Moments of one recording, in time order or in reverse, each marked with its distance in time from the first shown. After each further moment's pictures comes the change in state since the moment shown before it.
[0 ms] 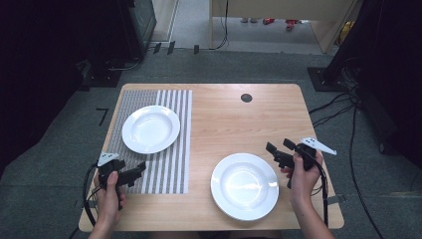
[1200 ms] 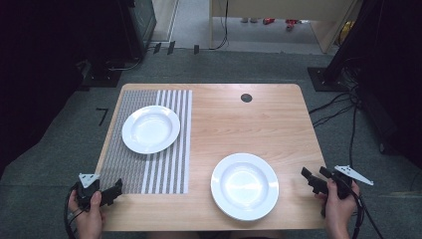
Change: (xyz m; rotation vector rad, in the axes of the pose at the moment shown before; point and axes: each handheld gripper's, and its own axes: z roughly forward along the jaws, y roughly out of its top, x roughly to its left) left arm 0.049 -0.049 -0.027 0.019 0.304 0.033; right arm -0.086 -0.057 -0.080 0.074 -0.228 0.059
